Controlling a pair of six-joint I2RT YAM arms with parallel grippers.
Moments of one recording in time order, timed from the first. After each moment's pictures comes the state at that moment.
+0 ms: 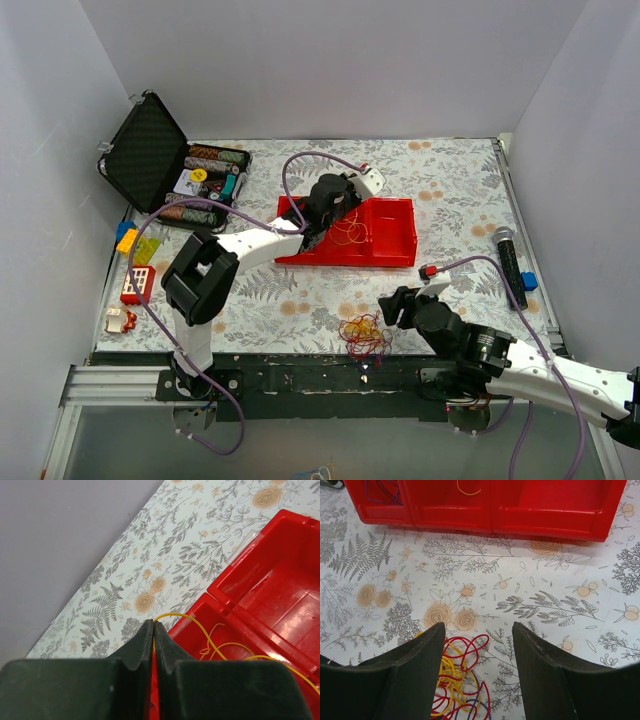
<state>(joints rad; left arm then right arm) -0.78 1.89 1.32 0.32 -0.22 0.49 1.17 0.44 0.23 -0.27 0.64 0.69</state>
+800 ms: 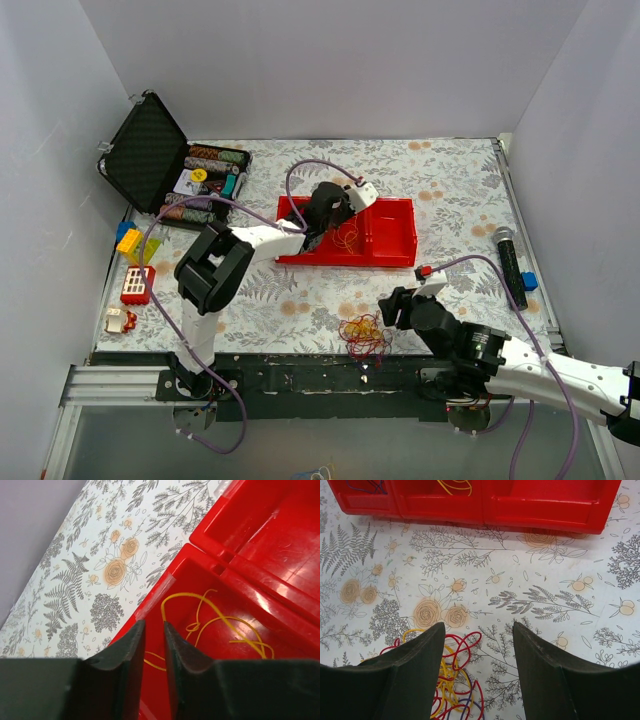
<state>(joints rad) -0.73 2.01 1.29 0.33 -0.13 0.51 1.17 0.51 0.23 -0.26 0.65 0.70</state>
